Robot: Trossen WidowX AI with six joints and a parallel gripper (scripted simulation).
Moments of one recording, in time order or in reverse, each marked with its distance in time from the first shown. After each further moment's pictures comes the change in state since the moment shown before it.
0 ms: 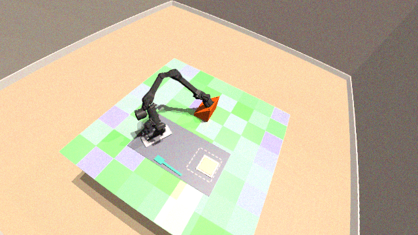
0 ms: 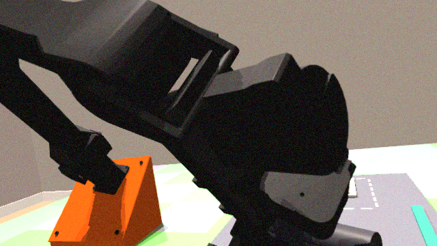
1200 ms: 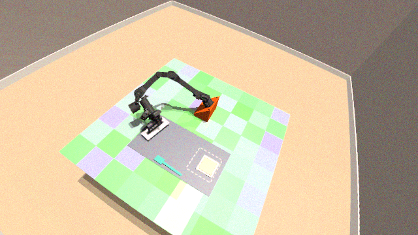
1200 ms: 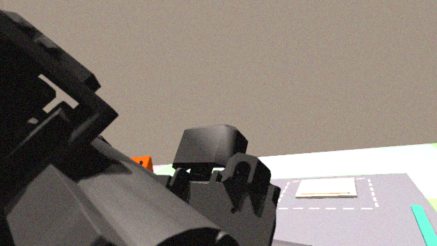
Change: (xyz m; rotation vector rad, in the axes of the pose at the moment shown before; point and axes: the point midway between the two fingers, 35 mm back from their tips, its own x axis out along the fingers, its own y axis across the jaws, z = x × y) arm -0.054 -0.056 -0.020 -0.169 0.154 0.207
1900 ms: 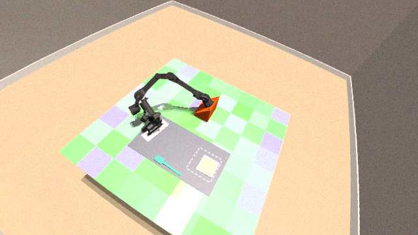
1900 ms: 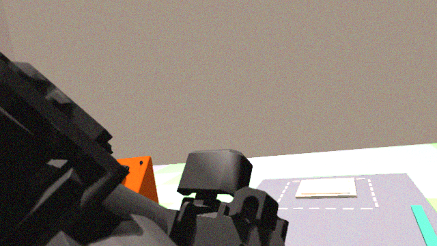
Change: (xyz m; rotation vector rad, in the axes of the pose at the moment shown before) arm 0.014 -0.017 0.002 -0.010 0.006 -0.003
